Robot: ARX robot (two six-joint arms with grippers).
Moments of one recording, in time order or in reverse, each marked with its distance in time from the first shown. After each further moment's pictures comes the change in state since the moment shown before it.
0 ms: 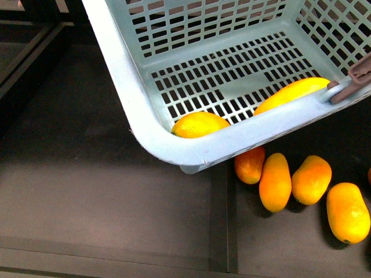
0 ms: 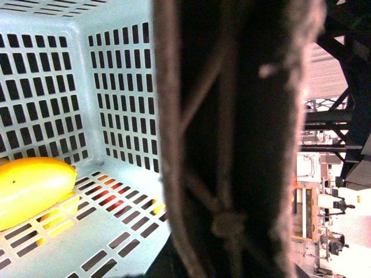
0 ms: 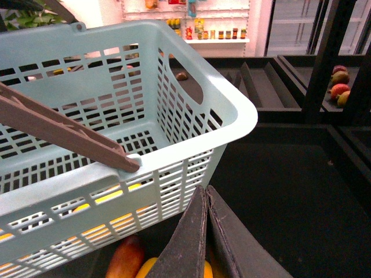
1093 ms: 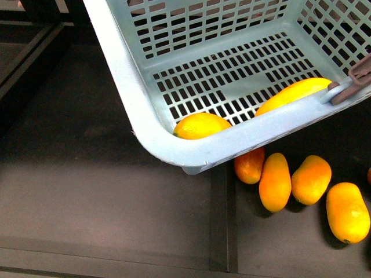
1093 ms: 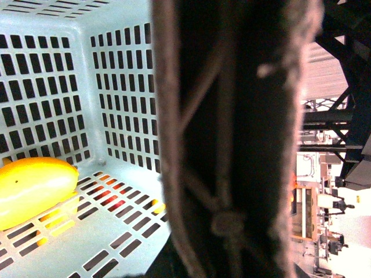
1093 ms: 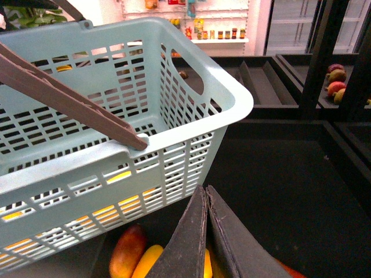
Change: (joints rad) left arm 0.000 0.000 0.000 0.000 0.000 -0.001; right arm 0.000 -0.411 0.000 -0.414 0.000 0.000
